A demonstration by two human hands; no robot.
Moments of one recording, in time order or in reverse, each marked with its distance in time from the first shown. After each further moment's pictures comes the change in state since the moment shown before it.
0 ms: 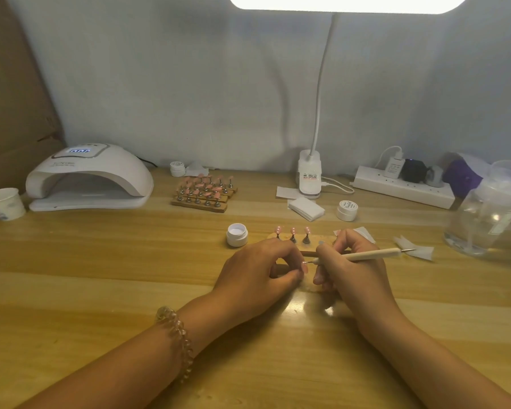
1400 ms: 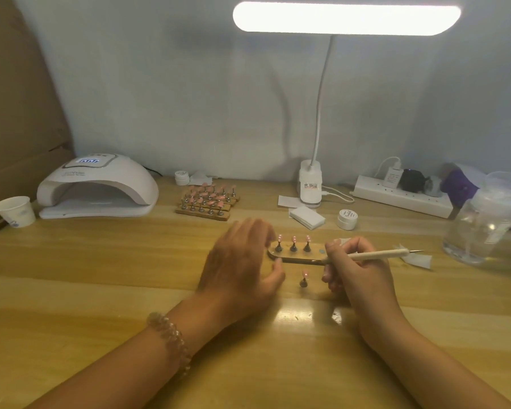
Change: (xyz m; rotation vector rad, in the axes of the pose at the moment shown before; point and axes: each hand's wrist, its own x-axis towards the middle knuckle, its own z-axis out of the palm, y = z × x) left_hand -0.002 0.005 -0.021 0.412 0.254 0.066; right_hand -0.001 -0.002 -0.006 0.120 0.048 -0.017
